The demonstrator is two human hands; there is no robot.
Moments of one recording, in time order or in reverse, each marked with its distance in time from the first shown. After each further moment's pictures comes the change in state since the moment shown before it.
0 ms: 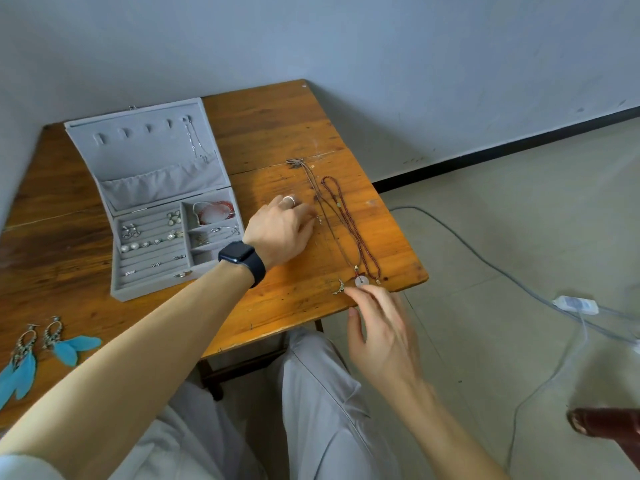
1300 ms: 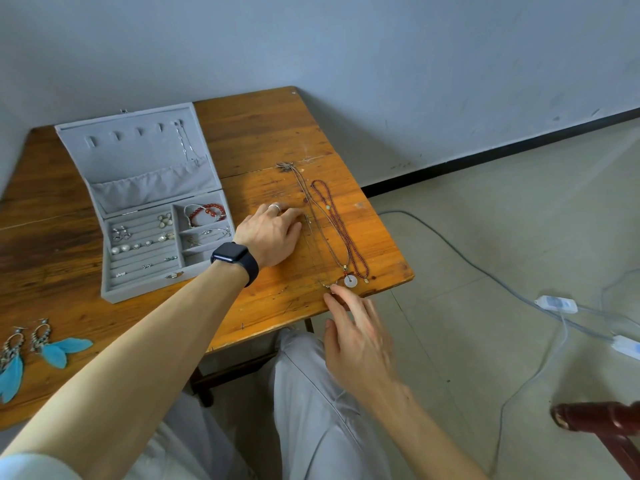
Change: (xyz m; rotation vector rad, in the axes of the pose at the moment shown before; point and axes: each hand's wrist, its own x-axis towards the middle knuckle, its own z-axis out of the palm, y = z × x) left_hand 0.000 -0.006 0.005 0.052 -0.179 -0.110; right_hand -0.015 -0.005 0.014 -0.061 -0.128 -0.051
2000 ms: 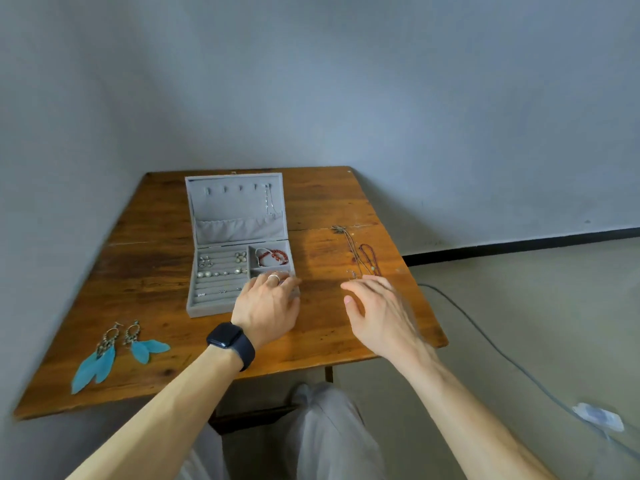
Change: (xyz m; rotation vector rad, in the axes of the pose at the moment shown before) left_hand -0.118 -0.036 -0.029 -0.007 0.185 -0.179; right_hand 0.112 -0.040 -0.048 -0.040 -0.118 -0.191
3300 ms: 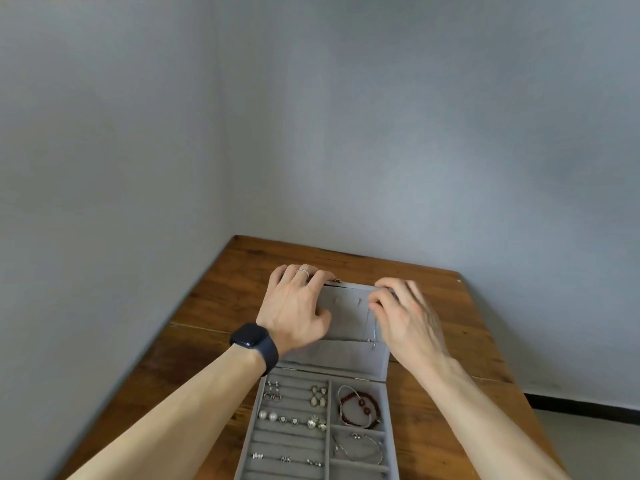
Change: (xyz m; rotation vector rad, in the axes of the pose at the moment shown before) left_hand 0.166 -0.164 -0.076 -0.034 0.383 -0.077; right_hand 0.292 -0.058 0.071 -0.080 0.250 -0.422
